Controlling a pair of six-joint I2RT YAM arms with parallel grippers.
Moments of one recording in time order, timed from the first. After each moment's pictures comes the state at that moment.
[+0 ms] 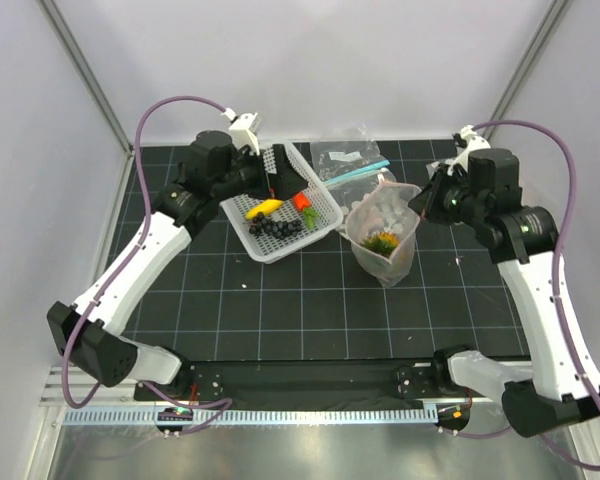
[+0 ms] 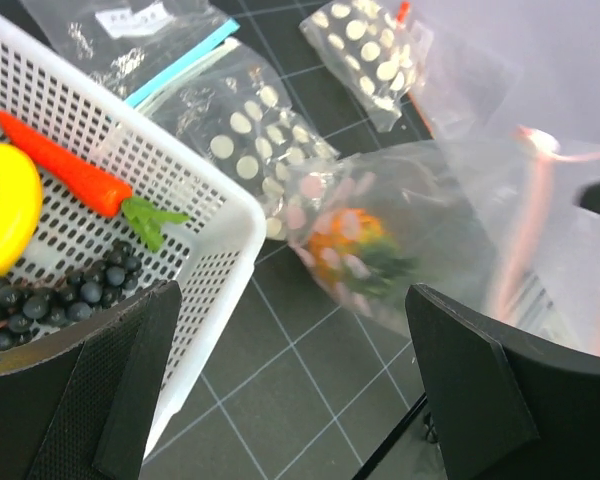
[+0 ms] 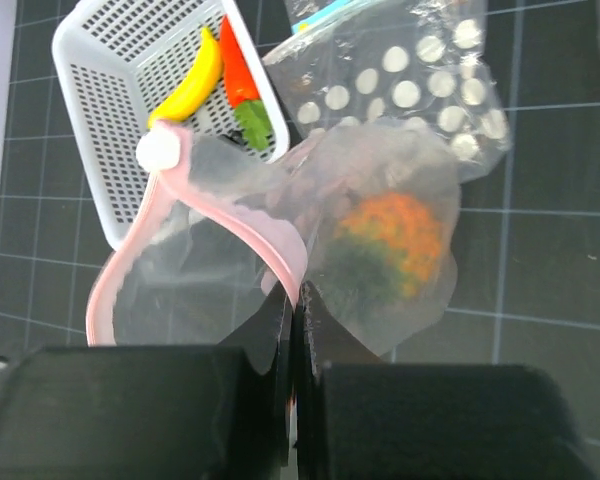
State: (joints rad) left arm -0.51 1.39 1.45 -0.40 0.29 -0.43; right arm 0.21 1.10 1.46 -0.93 -0.13 0.40
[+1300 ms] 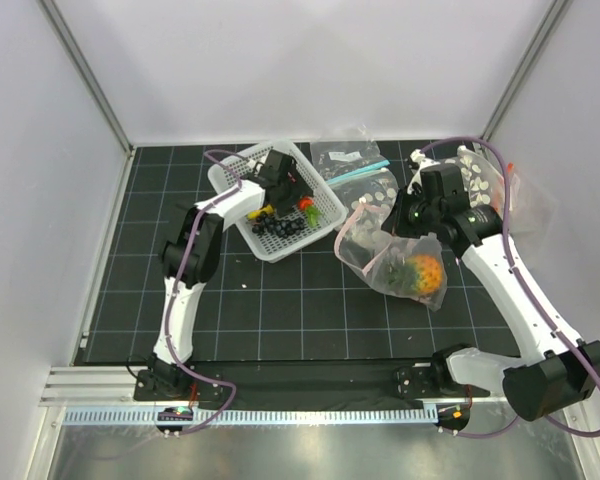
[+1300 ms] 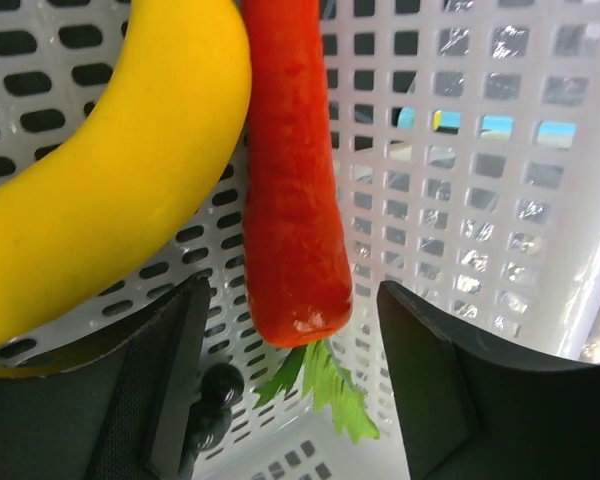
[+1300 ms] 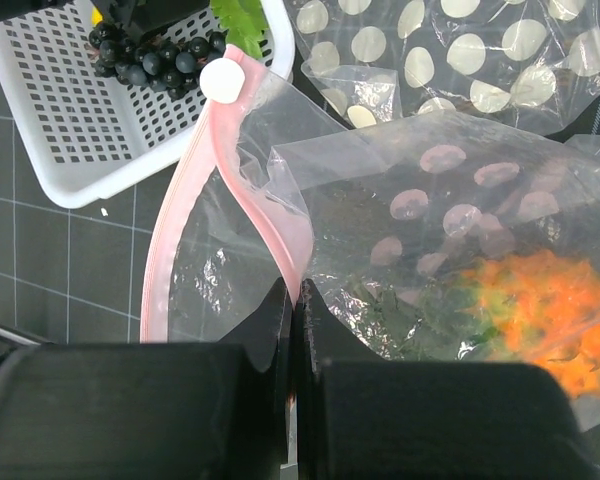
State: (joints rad) left arm -0.48 2.24 1.73 -0.35 0.01 -1.01; right arm 0.31 1.18 1.21 -0.78 -0.13 0.38
